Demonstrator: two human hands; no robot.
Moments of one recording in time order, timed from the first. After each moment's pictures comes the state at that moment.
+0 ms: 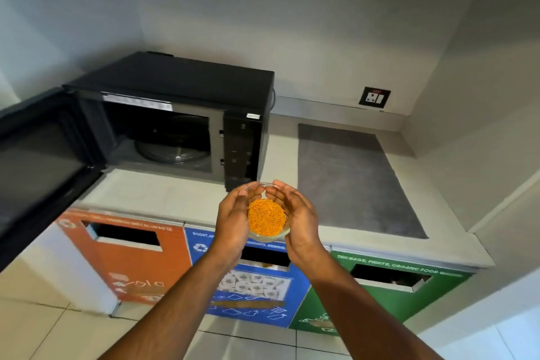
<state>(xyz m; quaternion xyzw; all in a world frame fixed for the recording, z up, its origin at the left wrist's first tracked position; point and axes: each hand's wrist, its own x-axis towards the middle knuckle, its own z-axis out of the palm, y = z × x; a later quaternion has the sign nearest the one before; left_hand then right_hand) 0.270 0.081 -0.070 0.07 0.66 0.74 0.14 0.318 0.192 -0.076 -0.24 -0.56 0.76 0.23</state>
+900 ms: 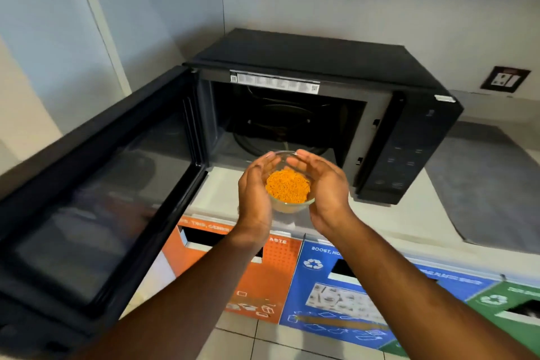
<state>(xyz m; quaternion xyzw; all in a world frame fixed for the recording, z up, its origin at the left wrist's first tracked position) 0.040 -0.109 -0.129 0.04 0.53 0.84 0.09 0.071 -0.005 -0.121 -0.24 -0.55 0.77 0.23</state>
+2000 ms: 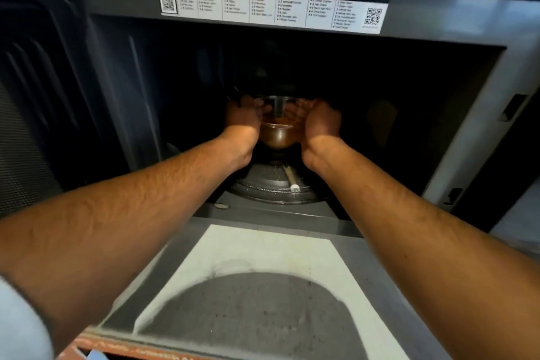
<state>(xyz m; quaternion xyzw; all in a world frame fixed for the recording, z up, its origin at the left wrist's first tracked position) -0.257 0.030 -0.177 0.09 0.55 0.83 0.09 -0.194 0.105 -0.163 -0.22 -0.49 0.78 0.33</state>
